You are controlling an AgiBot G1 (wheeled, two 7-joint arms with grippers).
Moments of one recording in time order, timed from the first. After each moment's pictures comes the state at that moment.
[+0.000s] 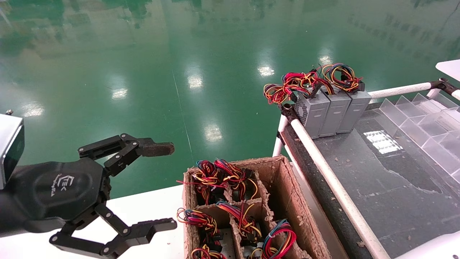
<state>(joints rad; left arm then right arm) -1.09 0.58 0.37 -1.26 0.67 1.46 -0.14 1.16 -0.79 -0.80 1.35 -1.03 -1.48 0.20</state>
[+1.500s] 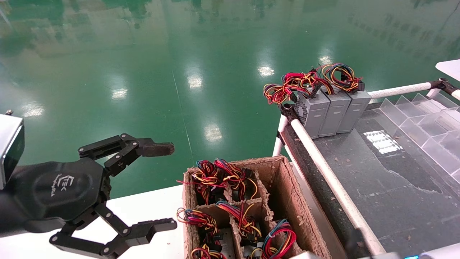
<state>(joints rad) -1.09 0.58 0.37 -1.26 0.67 1.46 -0.14 1.08 -0.72 -0.69 1.35 -0.81 -1.44 0.08</state>
